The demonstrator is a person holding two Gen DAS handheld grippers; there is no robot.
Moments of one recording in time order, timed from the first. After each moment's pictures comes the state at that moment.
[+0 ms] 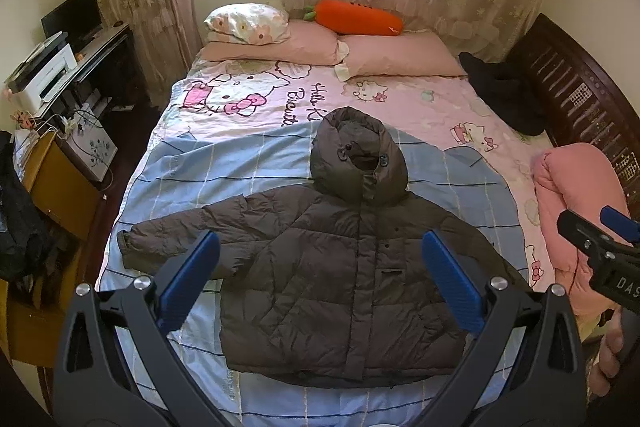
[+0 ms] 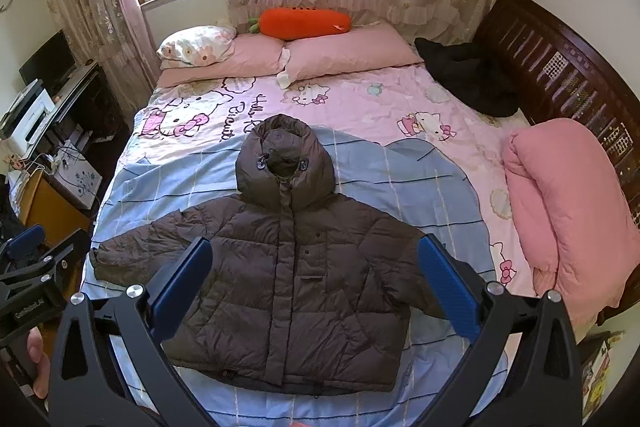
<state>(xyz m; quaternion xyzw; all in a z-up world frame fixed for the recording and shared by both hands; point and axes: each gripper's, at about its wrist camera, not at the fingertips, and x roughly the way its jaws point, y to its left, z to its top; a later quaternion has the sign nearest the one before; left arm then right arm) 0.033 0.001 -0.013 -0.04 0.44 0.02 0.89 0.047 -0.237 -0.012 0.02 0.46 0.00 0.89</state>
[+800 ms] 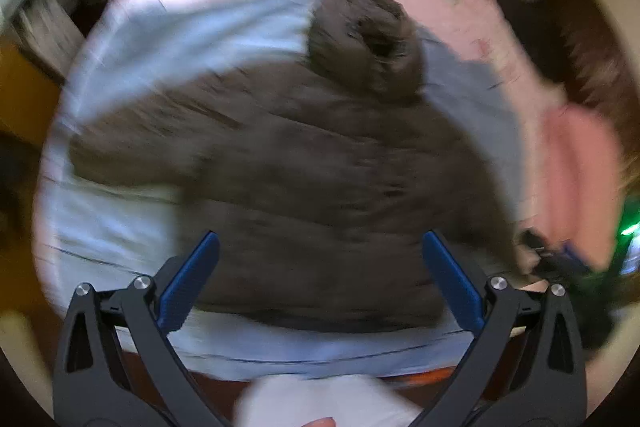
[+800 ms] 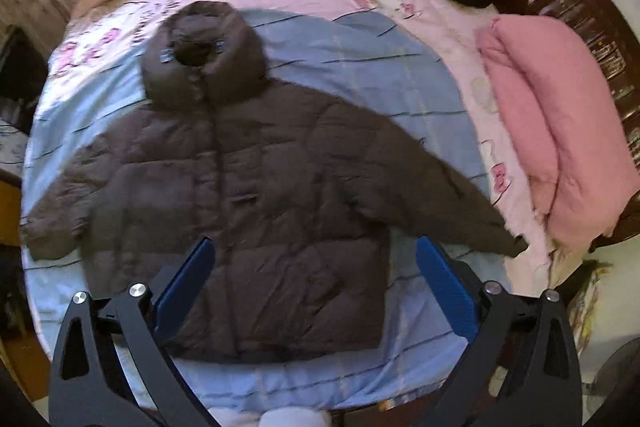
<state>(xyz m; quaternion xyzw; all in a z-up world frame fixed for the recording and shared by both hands) 0.094 0.027 -0.176 -0.17 0.62 -0.03 0.77 0.104 -0.282 -0.208 0.02 0.59 -0.09 0.80</state>
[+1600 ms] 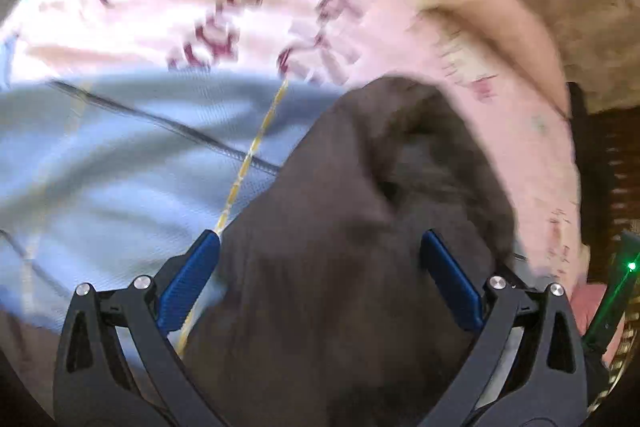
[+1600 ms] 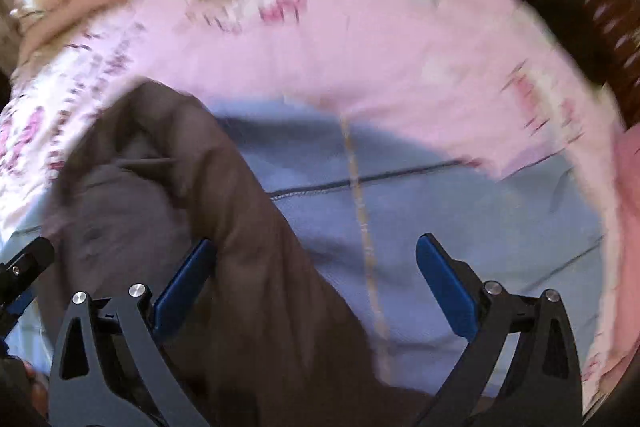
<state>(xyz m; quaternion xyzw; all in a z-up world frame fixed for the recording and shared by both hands) 0.535 0.018 -0.461 -0.25 0.57 0.04 0.78 0.552 -0.237 -0.466 0.08 0.59 -0.07 0.80</state>
